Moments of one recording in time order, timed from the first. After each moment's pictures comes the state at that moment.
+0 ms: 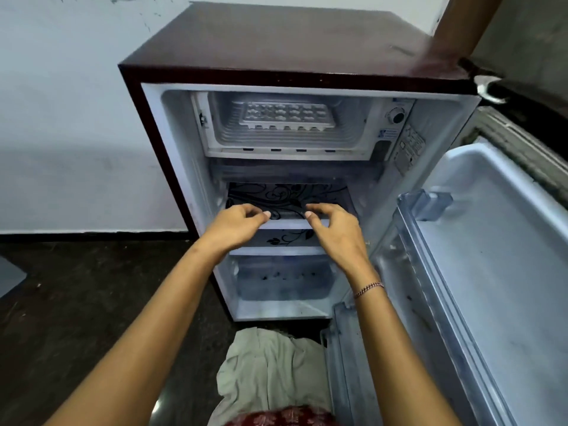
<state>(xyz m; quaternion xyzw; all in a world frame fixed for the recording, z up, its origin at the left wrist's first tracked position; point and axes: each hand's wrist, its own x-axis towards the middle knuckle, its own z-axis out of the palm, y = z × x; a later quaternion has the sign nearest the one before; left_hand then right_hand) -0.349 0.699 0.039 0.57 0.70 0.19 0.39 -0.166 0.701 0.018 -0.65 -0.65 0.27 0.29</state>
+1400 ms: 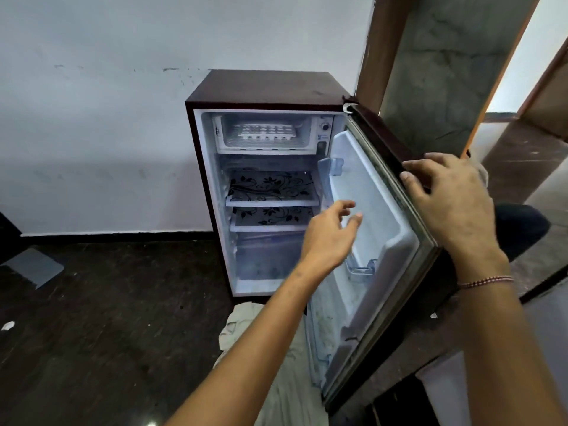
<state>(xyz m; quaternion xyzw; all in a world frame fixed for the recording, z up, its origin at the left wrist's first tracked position) -0.137 0.336 0.164 0.63 0.54 0.41 0.38 0.020 0.340 0.222 -0.68 -0.66 -0.10 0.30</state>
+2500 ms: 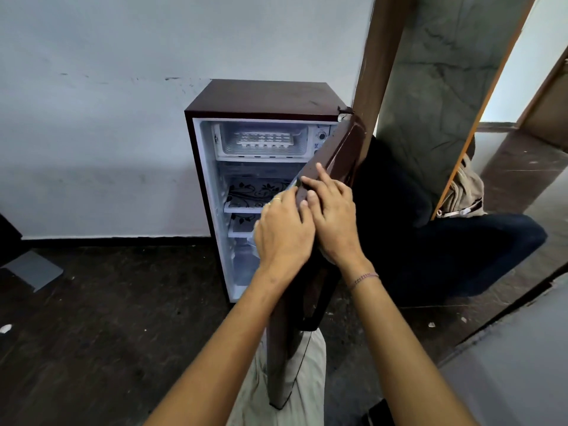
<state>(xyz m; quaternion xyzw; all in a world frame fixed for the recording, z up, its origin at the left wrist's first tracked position) -0.166 0.339 0.177 0.62 0.67 0.41 0.09 -0.073 0.378 0.160 -0.53 -0.72 0.09 0.44</state>
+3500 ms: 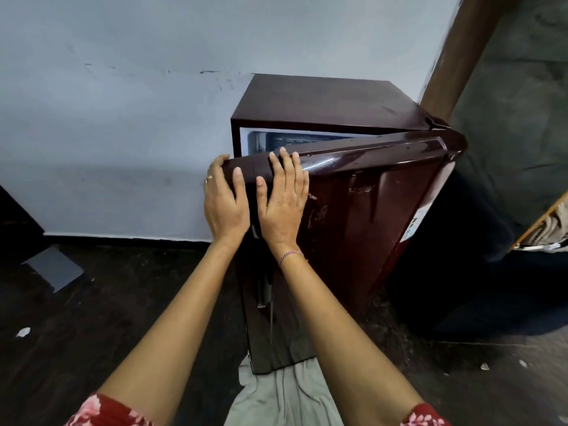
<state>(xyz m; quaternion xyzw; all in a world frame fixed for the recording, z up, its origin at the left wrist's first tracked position) -0.403 0.564 0.120 0.50 0.64 0.59 0.00 -0.321 0.584 0.107 -0.49 -0.69 0.00 0.54</state>
